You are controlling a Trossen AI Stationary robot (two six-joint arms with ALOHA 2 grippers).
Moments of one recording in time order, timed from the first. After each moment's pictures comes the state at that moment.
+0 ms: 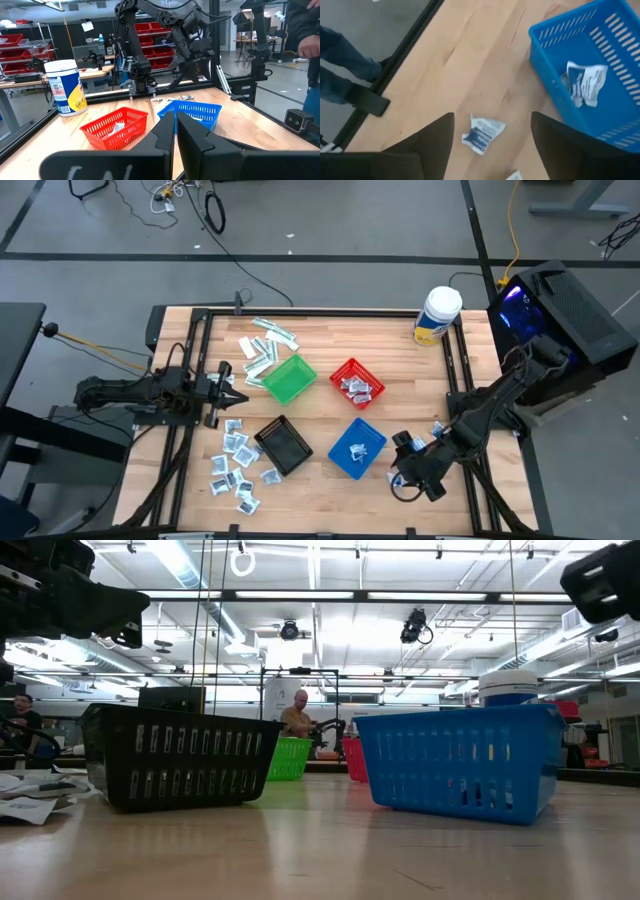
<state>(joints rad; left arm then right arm) -0.01 0.01 0.01 0.09 0.11 0.08 0.76 1.32 0.81 -0.47 0.09 0.23</state>
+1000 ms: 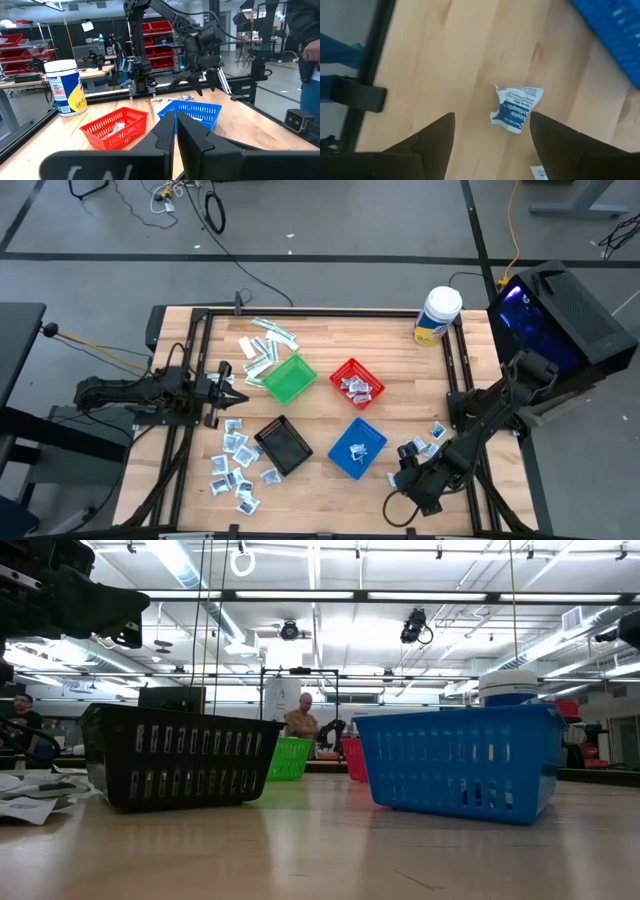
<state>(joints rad) -0.01 0.01 0.01 0.09 0.11 0.08 0.85 1.56 0.91 -0.56 0.10 0.54</state>
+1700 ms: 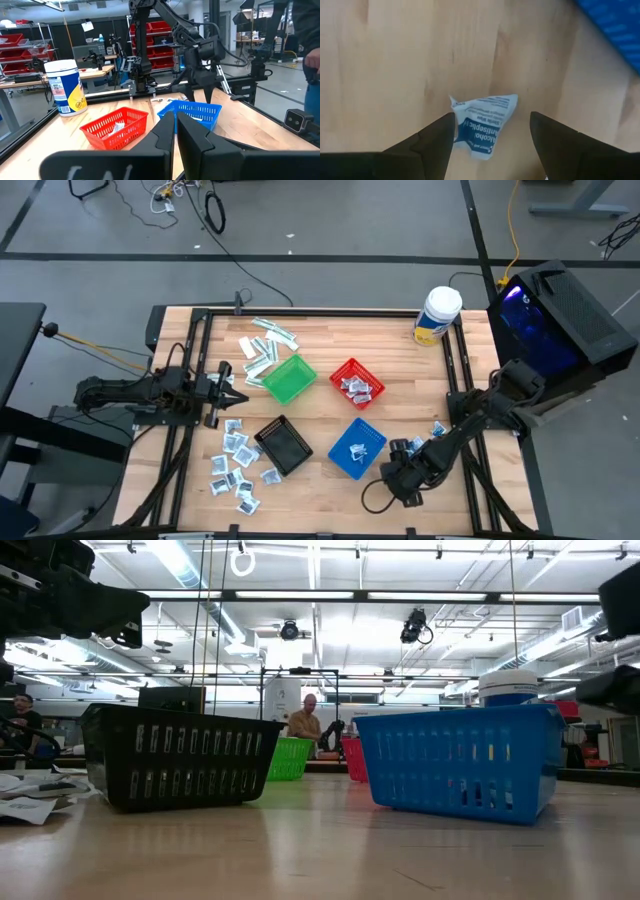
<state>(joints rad) -0.01 0.01 0.01 0.09 0.11 0.08 0.73 1.70 0.91 -0.52 0.05 0.58</state>
